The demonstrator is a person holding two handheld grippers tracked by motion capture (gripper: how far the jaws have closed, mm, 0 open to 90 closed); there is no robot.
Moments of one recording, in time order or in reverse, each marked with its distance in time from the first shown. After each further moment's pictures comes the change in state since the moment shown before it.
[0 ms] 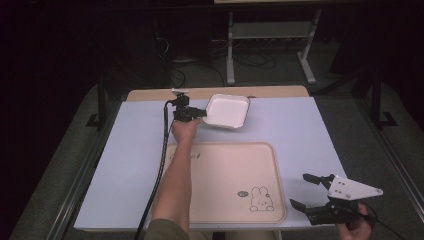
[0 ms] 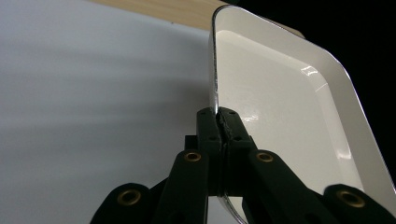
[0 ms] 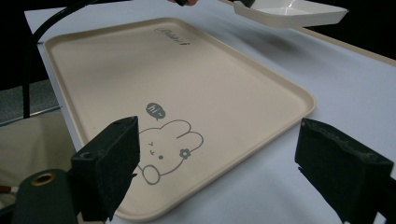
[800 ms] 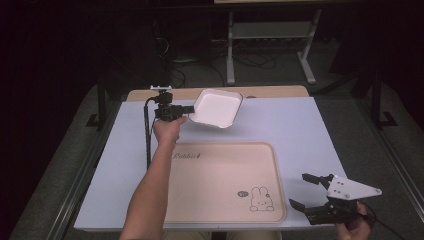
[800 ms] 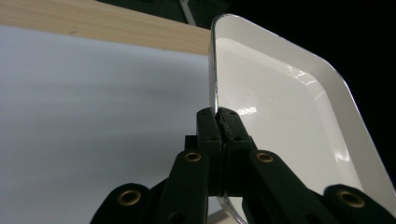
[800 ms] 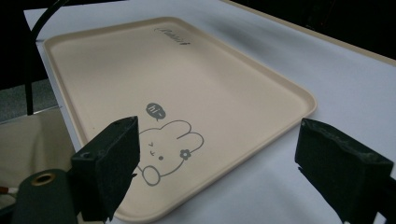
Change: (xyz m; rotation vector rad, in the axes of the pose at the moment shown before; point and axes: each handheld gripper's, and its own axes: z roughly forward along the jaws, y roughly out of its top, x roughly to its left) left arm 0.001 0.003 -0.073 -0.063 -0.052 0.063; right arm 0.001 0.000 0.002 0.001 -0.001 -0.002
